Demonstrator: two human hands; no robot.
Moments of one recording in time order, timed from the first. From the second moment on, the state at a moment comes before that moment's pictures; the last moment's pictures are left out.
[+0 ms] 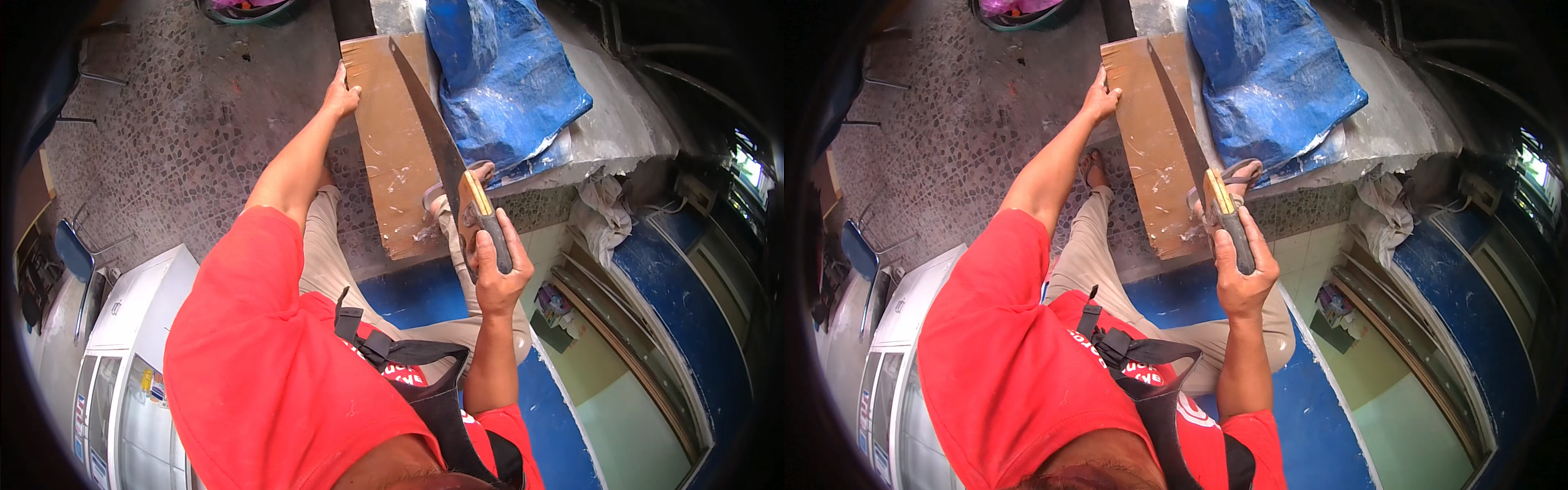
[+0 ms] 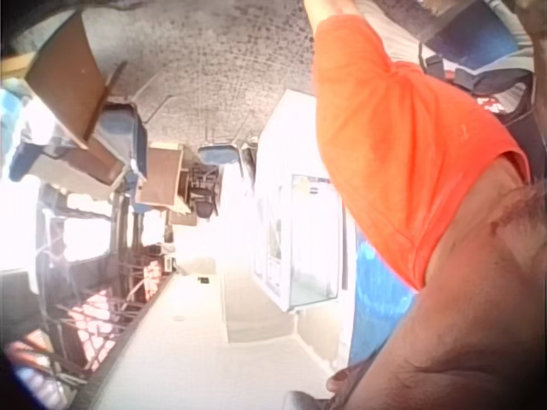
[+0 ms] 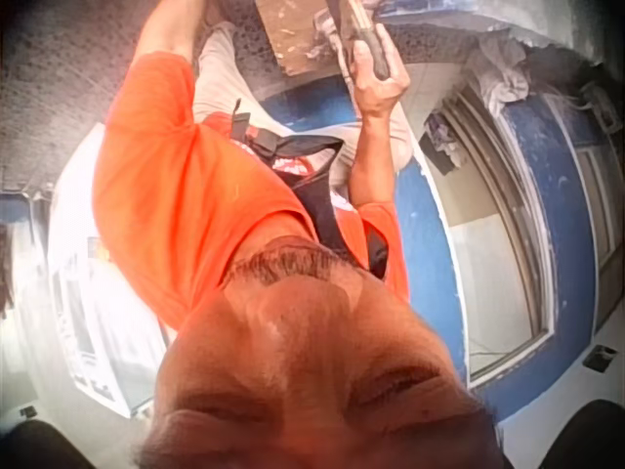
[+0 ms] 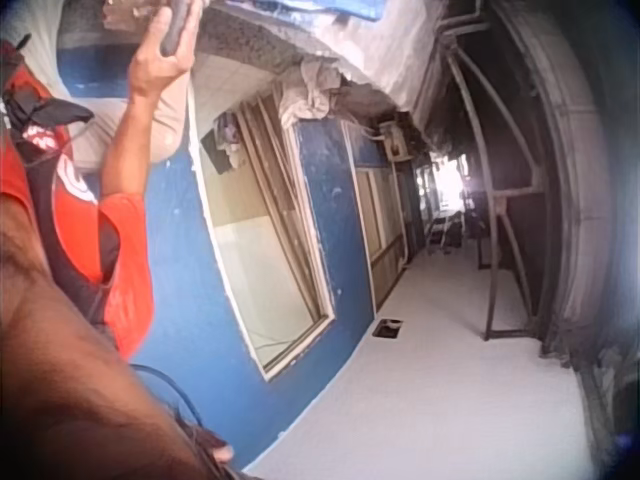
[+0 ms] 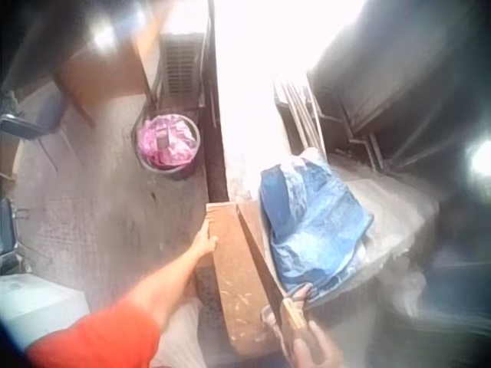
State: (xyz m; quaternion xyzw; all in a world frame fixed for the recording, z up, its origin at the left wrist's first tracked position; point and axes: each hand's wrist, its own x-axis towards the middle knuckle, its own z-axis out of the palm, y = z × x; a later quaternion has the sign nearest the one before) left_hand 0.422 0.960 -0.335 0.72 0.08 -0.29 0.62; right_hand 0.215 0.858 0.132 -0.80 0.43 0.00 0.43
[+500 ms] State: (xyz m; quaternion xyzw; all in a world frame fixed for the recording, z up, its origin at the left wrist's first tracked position) left_hand 0.414 0.977 -0.256 0.83 0.08 -0.30 0.46; right_hand 0.205 0.877 0.076 -0.86 0.31 -0.03 0.41
